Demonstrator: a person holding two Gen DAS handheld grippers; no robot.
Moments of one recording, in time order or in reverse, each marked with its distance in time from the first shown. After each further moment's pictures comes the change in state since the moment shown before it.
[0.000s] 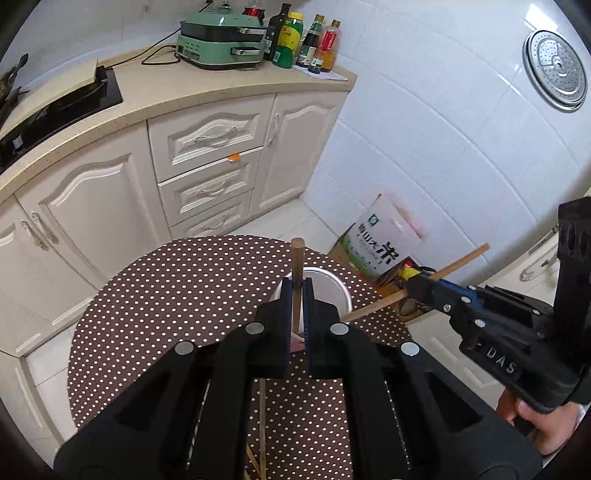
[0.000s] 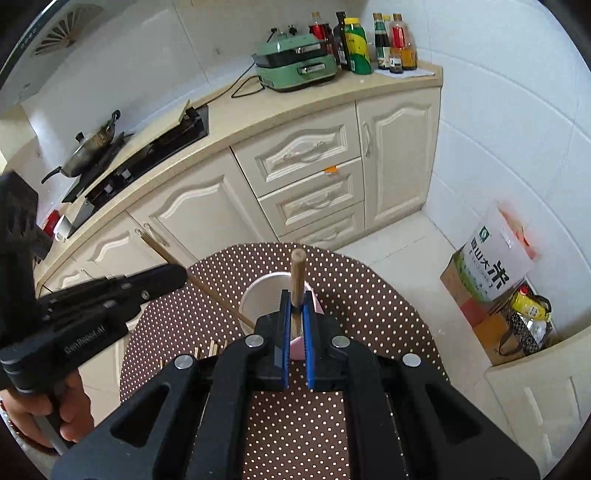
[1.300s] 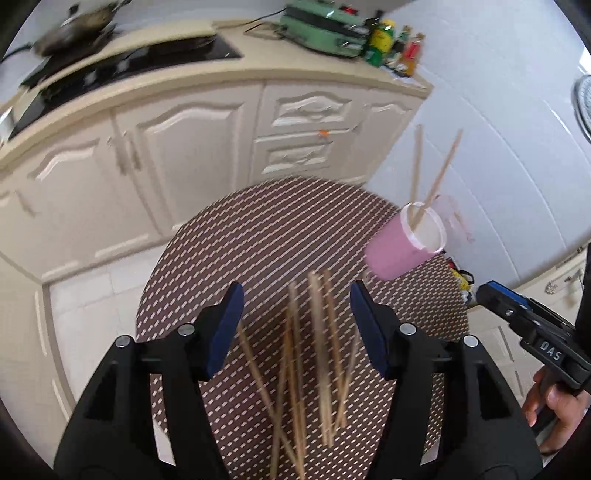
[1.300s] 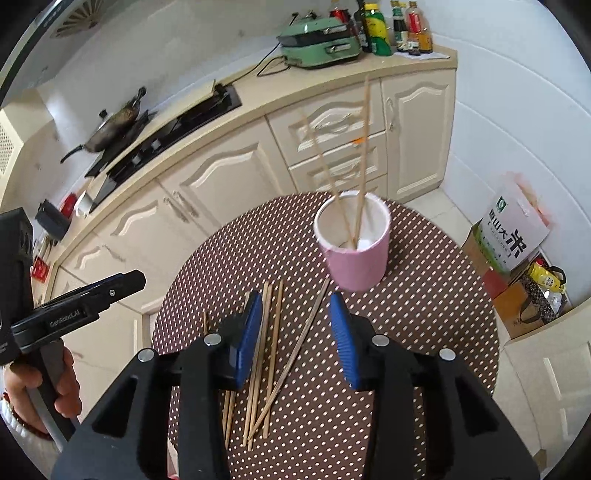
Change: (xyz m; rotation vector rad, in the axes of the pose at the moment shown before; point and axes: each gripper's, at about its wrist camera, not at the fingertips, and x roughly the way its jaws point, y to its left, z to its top) left arm -0.084 0.119 -0.100 -0.212 0.039 0.164; right arm -0.015 0.071 -0.070 -0.002 0.065 0.052
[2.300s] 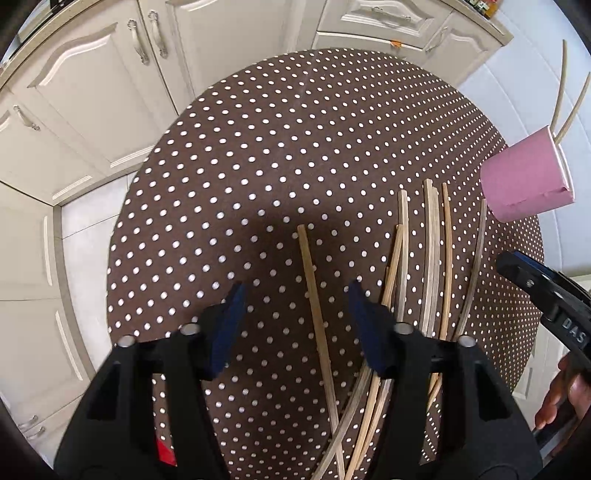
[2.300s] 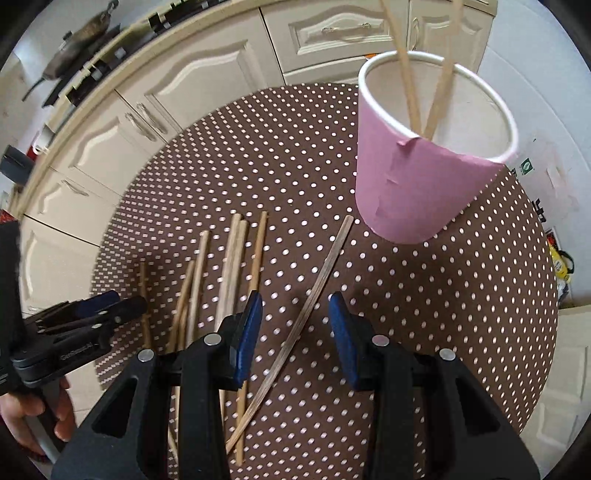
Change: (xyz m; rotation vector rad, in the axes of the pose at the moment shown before) left arm 0.137 0.057 -0.050 -0.119 0.313 0.123; right arm 0.149 0.004 -0.019 -0.061 0.301 -0.085
